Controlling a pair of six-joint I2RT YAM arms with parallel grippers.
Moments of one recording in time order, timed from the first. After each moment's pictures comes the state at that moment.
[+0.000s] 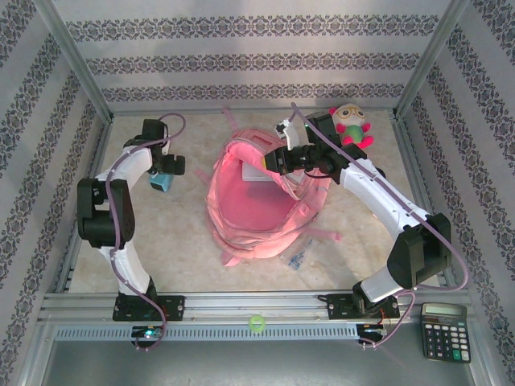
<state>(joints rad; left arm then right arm) 0.03 1.86 1.37 -0.63 -0.03 0.02 0.42 1.52 1.33 -0.50 -0.69 0.26</state>
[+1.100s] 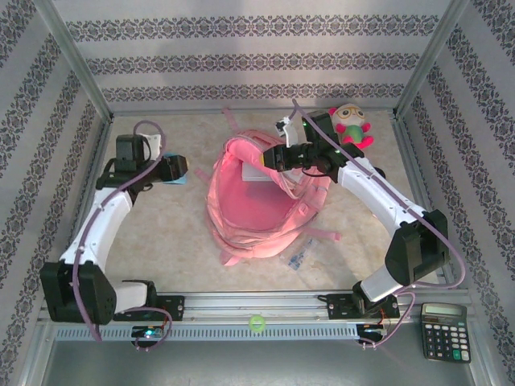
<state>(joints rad) -0.02 1.23 1.00 -0.47 0.45 -0.26 0.42 1.55 1.34 -0.45 -0.68 0.37</state>
